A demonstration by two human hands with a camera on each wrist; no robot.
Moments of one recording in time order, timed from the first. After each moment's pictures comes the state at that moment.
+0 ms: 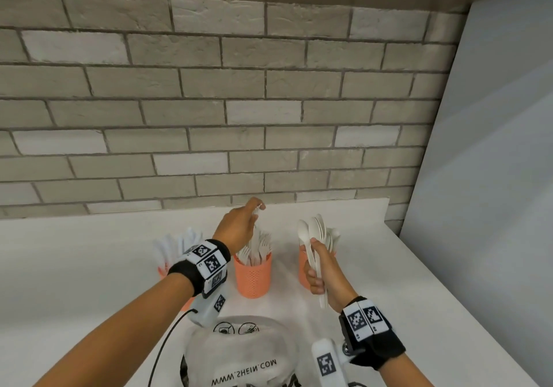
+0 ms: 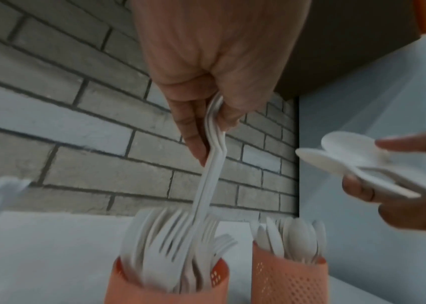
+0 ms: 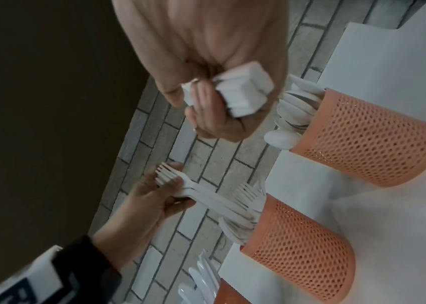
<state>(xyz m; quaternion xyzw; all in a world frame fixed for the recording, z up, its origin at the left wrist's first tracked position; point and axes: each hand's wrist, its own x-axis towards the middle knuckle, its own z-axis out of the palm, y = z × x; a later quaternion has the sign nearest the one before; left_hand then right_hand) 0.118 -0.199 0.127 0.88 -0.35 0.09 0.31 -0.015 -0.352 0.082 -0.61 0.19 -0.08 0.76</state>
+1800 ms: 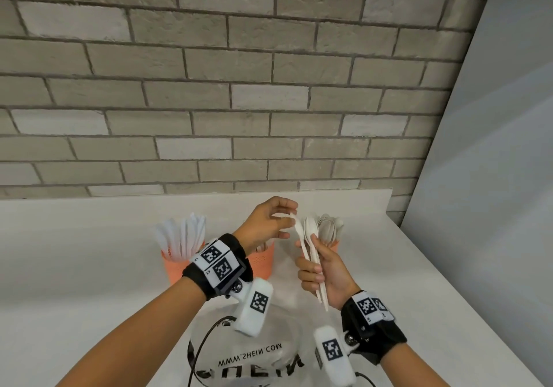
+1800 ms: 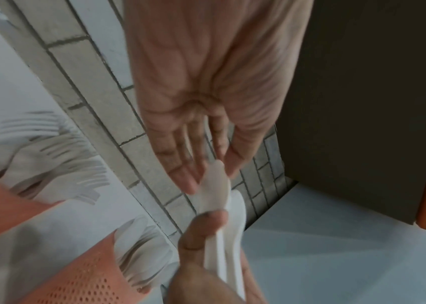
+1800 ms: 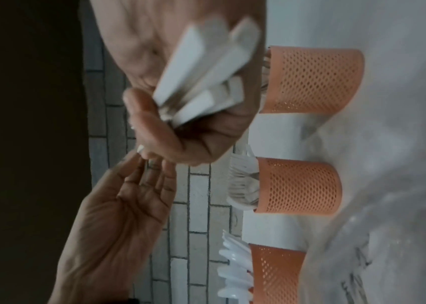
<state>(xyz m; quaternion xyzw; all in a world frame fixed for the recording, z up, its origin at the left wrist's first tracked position) 0.069 -0.219 0.138 0.70 -0.29 -0.20 0.62 -0.024 -0.346 0.075 -0.38 0.05 0.10 0.92</state>
